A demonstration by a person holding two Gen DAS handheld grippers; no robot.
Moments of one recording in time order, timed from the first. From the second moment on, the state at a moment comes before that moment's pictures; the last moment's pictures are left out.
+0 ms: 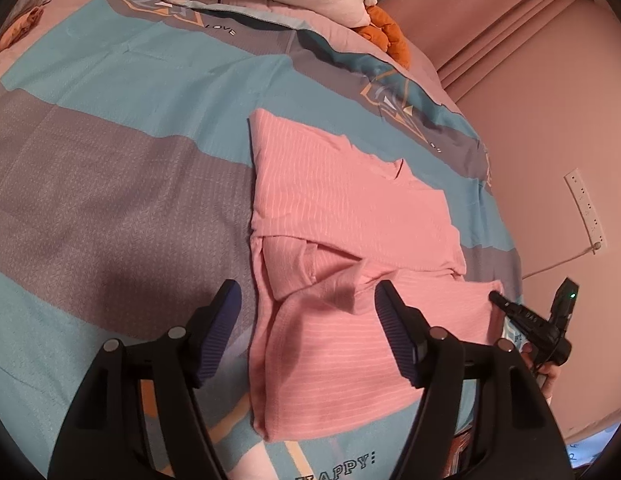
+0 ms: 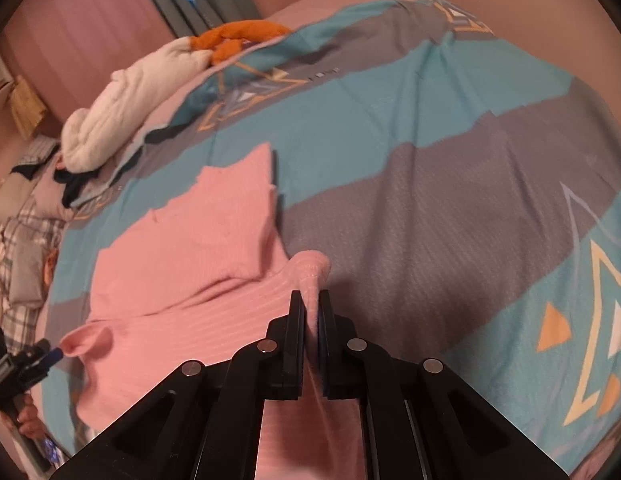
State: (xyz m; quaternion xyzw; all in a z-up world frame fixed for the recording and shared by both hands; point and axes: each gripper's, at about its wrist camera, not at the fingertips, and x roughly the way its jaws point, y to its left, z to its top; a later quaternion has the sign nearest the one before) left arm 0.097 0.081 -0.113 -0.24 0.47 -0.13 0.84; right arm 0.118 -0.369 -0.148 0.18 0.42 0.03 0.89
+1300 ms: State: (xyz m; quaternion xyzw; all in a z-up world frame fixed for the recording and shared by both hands) left arm 0.130 0.030 -0.165 -0.16 0.55 -0.16 0.80; right arm 0.109 -0.369 -0.161 0.17 0.44 0.01 0.88
